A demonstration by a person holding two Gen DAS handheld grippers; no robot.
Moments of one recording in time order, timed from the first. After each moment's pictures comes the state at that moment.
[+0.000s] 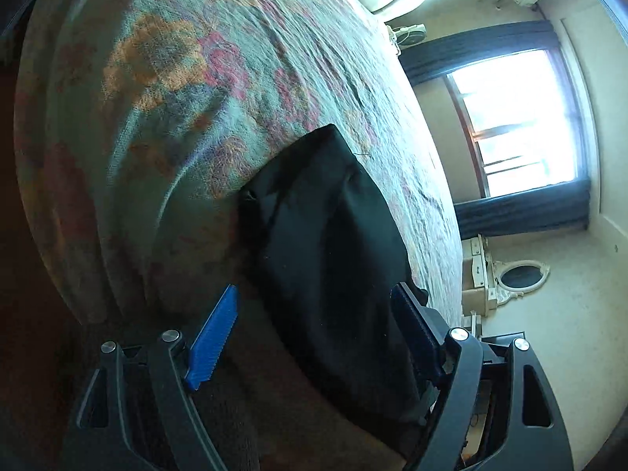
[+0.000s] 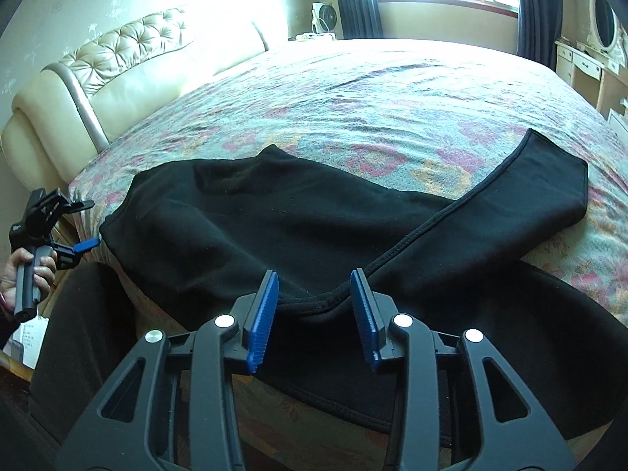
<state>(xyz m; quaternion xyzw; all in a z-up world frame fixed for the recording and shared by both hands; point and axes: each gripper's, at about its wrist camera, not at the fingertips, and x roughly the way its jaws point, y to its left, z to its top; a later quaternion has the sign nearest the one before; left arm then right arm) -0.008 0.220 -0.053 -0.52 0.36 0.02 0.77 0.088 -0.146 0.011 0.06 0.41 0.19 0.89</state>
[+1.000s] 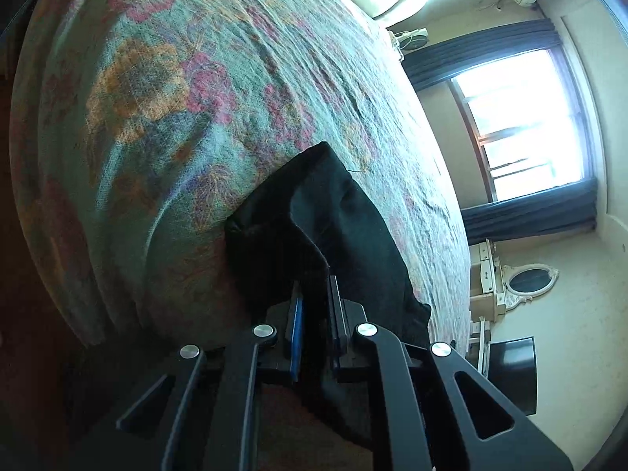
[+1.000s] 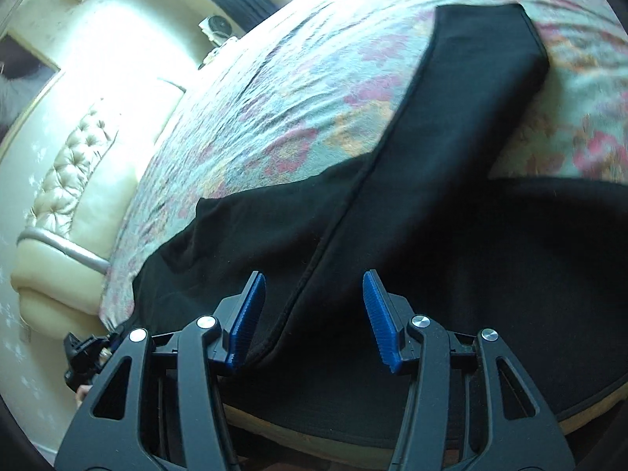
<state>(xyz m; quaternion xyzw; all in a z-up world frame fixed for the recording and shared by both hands) 0.014 0.216 -0.041 -0.50 0.36 0.04 0.79 0.140 -0.209 -0.016 0.29 0.48 0.11 0.82</state>
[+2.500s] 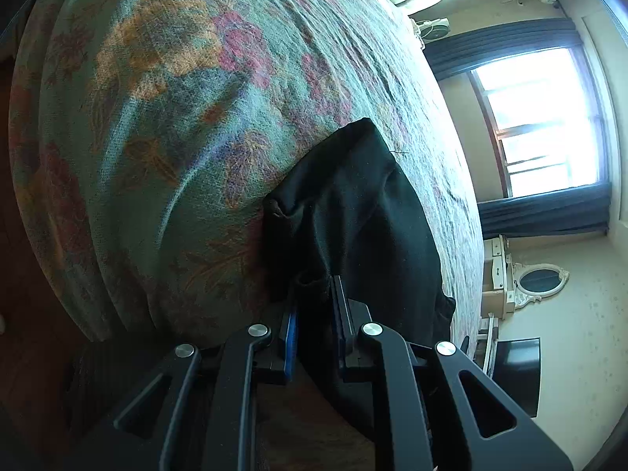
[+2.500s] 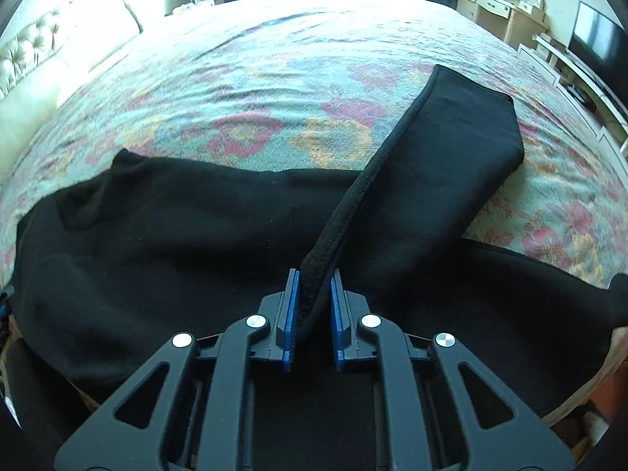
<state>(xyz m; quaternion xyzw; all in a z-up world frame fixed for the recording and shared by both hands) 0.009 0.216 -0.068 -0.51 0.39 0.05 0.76 0.144 -0.168 -0.019 0.09 0.49 -0.02 0.87</state>
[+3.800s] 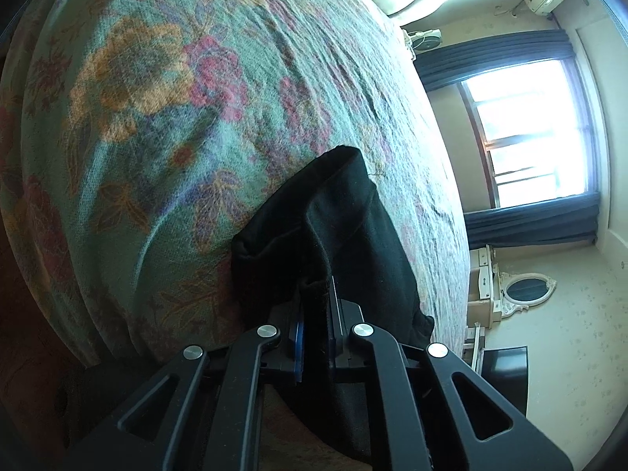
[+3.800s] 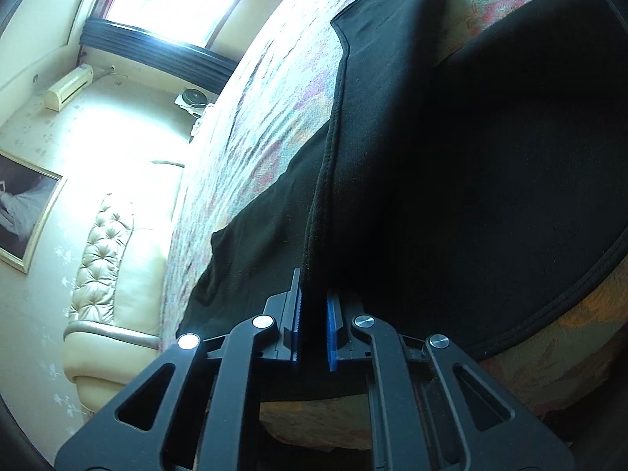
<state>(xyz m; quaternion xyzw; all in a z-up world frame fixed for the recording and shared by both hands) 0.019 0.230 -0.051 -0.53 0.36 0.04 0.77 0.071 -0.222 -0.052 0.49 0.40 0.06 0.77</state>
